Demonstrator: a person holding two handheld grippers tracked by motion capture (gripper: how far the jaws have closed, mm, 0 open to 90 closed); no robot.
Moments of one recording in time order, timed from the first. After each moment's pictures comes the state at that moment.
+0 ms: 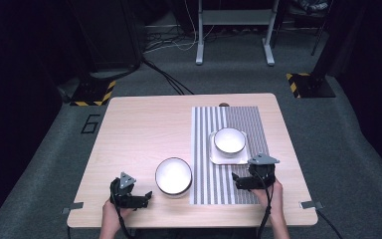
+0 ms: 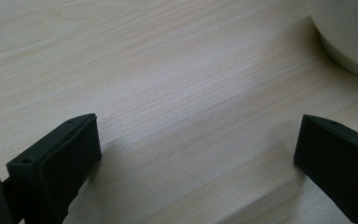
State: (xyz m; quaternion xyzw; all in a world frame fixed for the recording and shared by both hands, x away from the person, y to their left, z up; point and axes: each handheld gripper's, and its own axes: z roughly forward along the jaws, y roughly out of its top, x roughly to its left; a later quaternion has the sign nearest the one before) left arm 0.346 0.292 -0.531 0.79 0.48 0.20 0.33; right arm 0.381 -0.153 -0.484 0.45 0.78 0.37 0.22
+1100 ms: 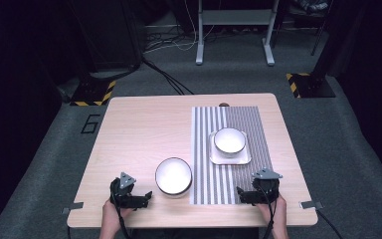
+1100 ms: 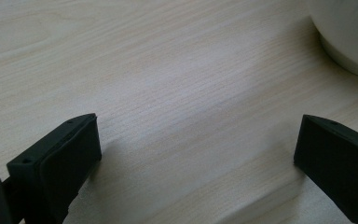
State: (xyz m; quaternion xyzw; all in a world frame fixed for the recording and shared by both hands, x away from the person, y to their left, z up) left arm 0.346 0.292 -0.531 0.79 0.48 0.20 0.33; right arm 0.356 -0.168 -0.526 0.49 0.78 0.34 0.21
